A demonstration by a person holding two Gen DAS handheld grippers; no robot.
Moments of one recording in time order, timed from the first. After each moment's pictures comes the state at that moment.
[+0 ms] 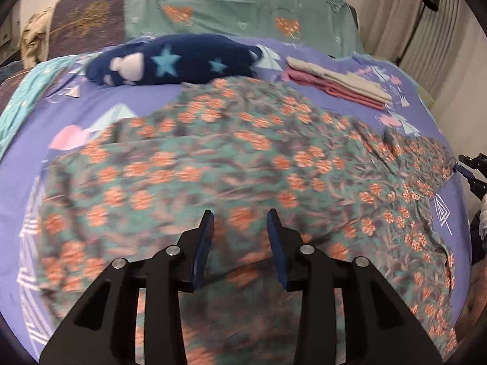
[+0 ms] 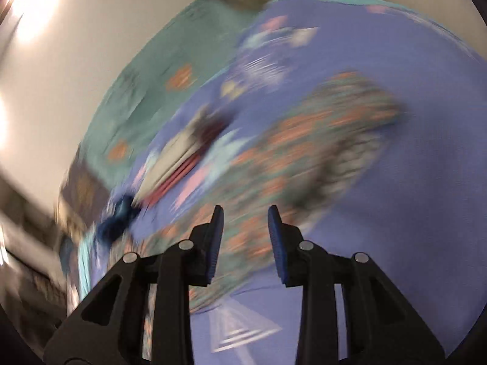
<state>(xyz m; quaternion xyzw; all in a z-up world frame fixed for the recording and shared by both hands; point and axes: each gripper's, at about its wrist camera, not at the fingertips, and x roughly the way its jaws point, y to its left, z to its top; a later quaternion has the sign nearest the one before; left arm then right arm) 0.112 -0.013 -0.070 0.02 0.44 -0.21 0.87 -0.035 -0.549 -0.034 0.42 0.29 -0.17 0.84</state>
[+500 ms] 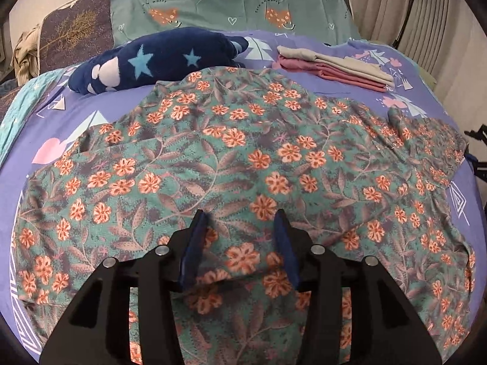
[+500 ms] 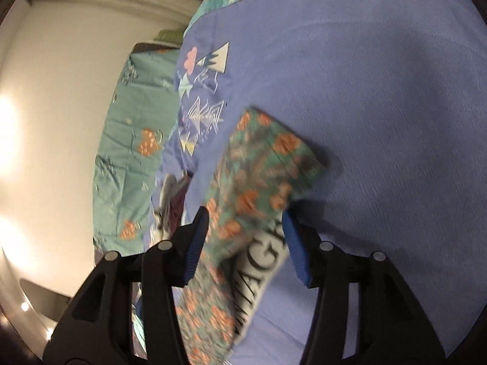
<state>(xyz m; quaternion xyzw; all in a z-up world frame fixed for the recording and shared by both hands) 0.115 -0.045 -0.087 0.06 0.43 -0.20 0.88 -0.041 -0.649 -0.079 0.59 0.22 -0.21 0.75</state>
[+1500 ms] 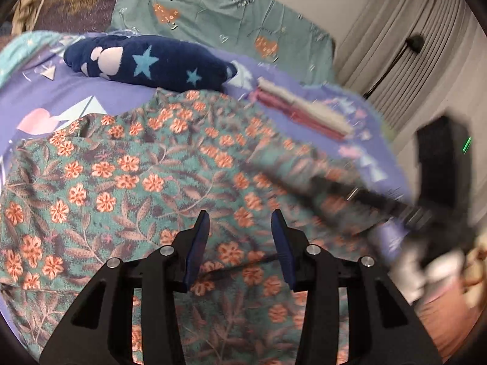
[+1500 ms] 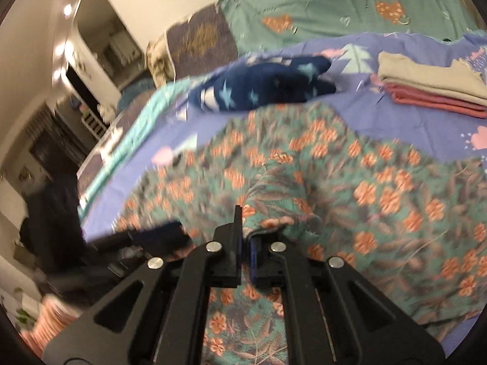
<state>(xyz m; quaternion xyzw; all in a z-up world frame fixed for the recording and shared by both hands) 0.112 0.011 -0.058 -0.12 0.41 -0.29 0.86 0.131 -0.213 -0.037 0.16 0.41 0.19 0.88</state>
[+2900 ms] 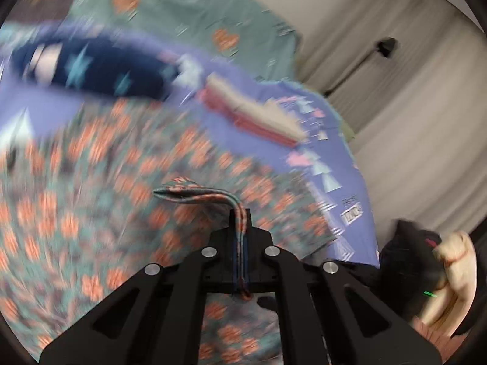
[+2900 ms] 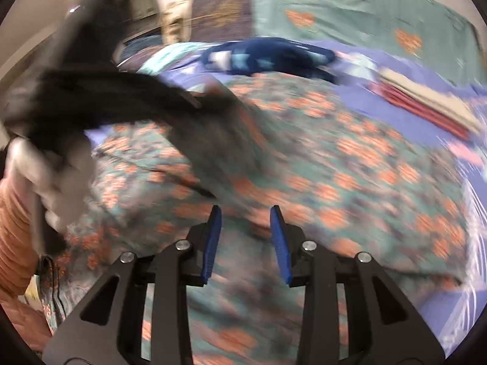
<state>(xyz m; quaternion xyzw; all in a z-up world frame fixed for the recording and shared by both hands) 0.136 -0.045 -0.014 -0.13 0.40 -0.39 0.82 0.066 -0.213 -0.052 0.04 0.42 0.18 0.89</state>
